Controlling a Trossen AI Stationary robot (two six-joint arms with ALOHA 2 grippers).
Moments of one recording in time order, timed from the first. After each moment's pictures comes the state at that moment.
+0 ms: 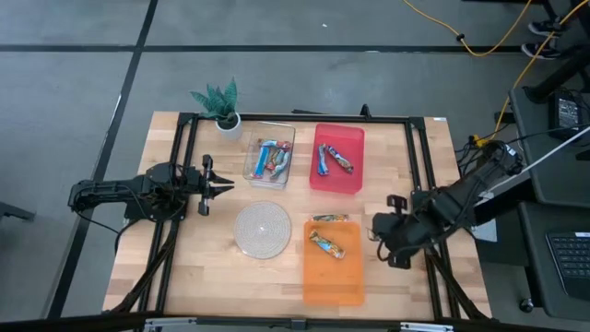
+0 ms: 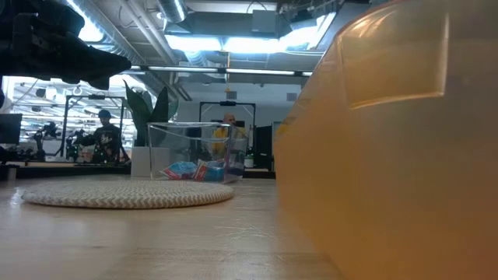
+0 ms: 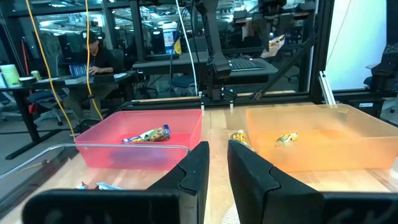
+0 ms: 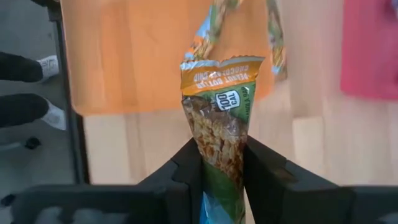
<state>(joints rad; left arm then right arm) 0.10 0.01 0.01 0.03 0.04 0.07 0.65 1.36 1.37 -1.28 0.18 0.72</state>
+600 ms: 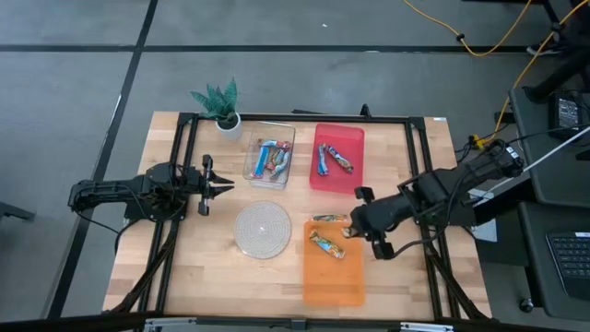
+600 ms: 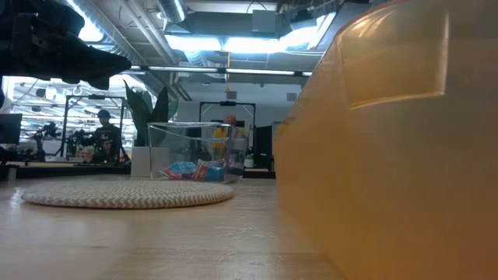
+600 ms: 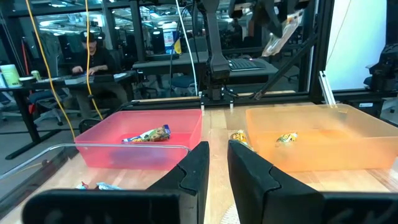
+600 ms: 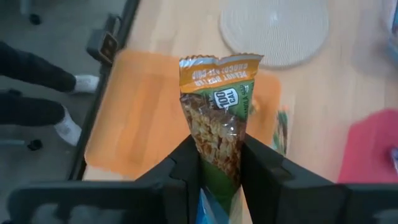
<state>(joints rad) 0.10 0.01 0.01 0.03 0.04 0.07 0.44 1.36 1.37 -0.94 0.05 0.22</state>
